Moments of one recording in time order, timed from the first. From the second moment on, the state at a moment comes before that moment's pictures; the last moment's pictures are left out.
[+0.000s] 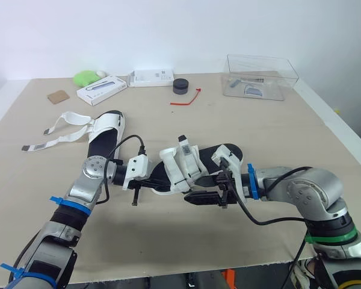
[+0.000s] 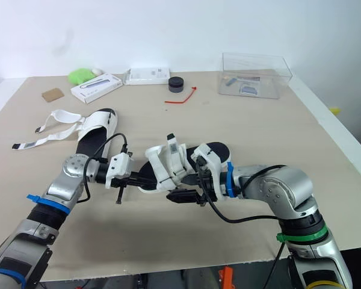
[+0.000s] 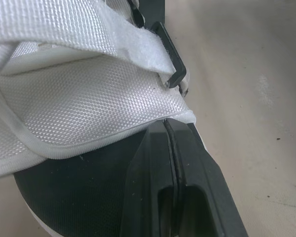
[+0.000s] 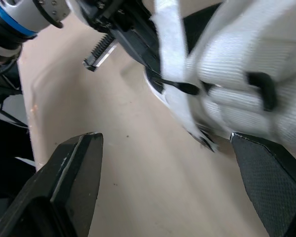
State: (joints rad) left arm -0.57 0.48 -0.24 0.37 -0.19 -0.16 -1.36; right arm -0.54 -0.64 0.12 -0.35 0.86 1.28 0.69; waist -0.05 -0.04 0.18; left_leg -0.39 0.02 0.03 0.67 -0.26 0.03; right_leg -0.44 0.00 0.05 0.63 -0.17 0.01
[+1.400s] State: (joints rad) left arm -0.58 0.48 -0.24 0.41 -0.16 -0.26 -1.30; right arm -0.33 -0.65 0.10 -0.52 0.93 1.39 0.68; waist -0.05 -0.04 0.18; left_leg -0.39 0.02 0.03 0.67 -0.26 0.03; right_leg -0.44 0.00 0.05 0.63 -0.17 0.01
